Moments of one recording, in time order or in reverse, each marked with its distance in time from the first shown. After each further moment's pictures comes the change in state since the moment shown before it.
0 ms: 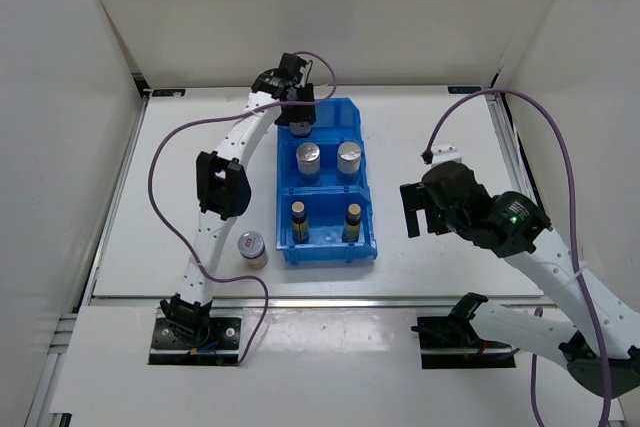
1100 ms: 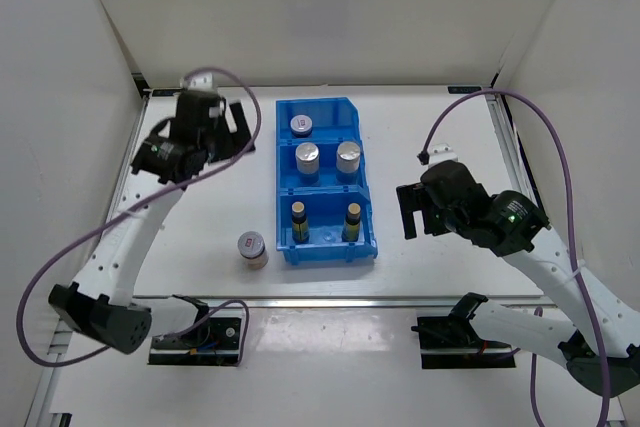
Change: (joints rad) left arm 0.035 -1.242 -1.056 0.103 -0.168 -0.082; right arm 0.000 0.009 0.000 0.008 -0.055 0.002
